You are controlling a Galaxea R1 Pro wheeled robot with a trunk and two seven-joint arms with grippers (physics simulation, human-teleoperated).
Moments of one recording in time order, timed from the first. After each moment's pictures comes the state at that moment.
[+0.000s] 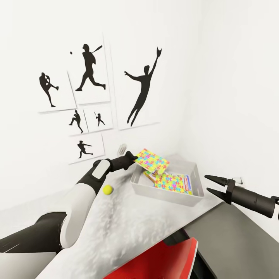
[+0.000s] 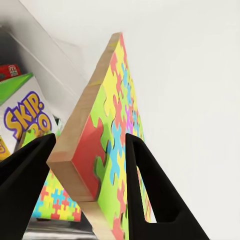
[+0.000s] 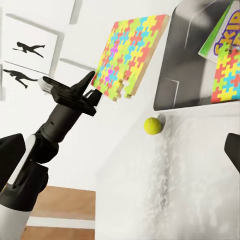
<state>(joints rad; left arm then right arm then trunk) -1.11 -0.17 0.11 -0.44 0.79 0.62 -0.23 -0.30 -0.51 -0.19 -1.59 -1.71 1.04 -0.05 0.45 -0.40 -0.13</state>
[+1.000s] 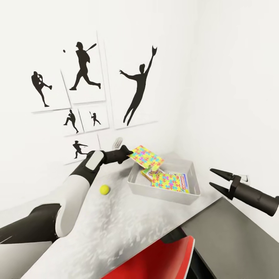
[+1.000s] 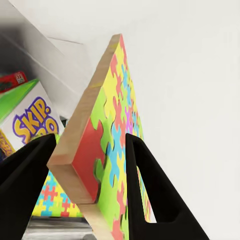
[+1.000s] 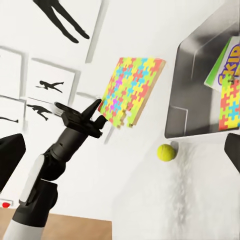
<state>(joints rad) -1.18 -0.12 0.11 -0.46 0.79 0.72 -0.17 -0.32 -0.45 -0.28 -1.57 -1.73 1.02 -0.05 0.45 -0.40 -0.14</state>
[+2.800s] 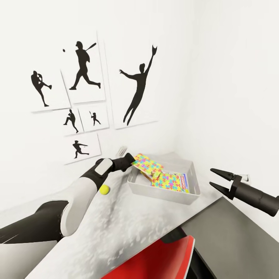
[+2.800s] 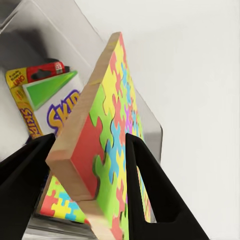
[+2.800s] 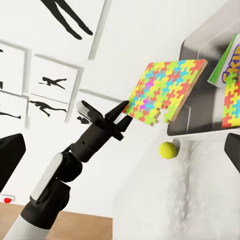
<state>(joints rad) -1.20 -0.17 0.10 -0.27 0.79 0.51 -0.11 -0.32 -0.45 -0.29 -1.59 -1.74 1.04 -0.05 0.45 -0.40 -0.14</state>
